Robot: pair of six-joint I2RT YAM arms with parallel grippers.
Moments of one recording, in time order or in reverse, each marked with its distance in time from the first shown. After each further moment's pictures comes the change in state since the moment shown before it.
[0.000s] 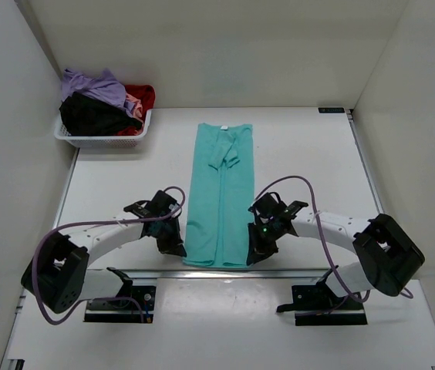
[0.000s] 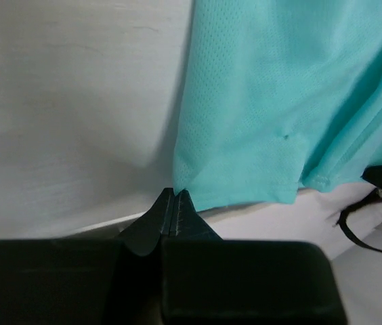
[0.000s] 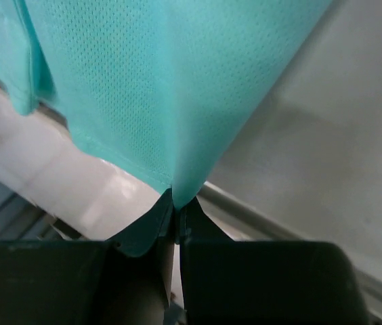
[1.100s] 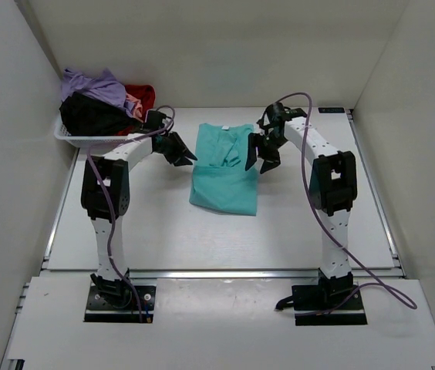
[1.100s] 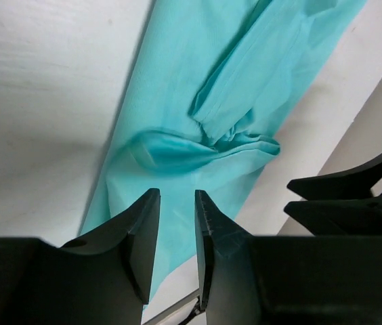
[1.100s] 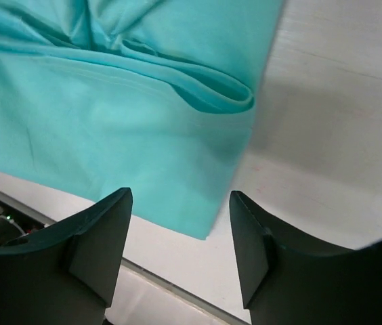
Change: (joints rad) left arm 0.360 0.830 1.028 0.043 0.171 -0.014; right arm -0.454 0.825 1.316 -0.551 0.036 -0.425
